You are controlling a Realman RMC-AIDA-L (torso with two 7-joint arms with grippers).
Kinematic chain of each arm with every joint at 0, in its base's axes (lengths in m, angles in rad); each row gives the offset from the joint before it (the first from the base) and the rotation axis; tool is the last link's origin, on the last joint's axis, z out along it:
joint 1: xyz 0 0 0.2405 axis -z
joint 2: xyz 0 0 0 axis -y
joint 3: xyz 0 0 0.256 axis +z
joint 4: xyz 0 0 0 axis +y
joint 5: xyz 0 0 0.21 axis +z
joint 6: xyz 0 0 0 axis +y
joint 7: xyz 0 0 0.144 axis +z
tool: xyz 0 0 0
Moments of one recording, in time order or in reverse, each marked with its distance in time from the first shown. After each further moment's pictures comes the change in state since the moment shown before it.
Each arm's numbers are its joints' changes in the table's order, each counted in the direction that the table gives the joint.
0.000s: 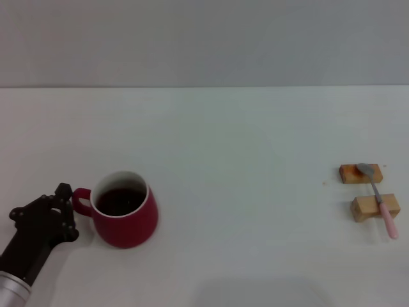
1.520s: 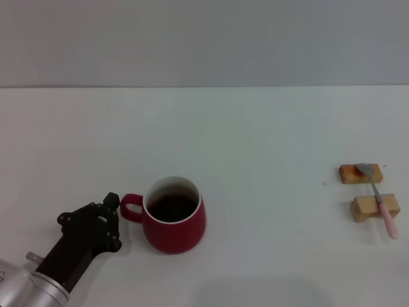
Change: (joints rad) left arm 0.032 0.002 0.113 -0.080 0.000 -0.061 0.002; right arm -0.001 -0.002 -0.014 0.000 0.000 -0.001 0.000
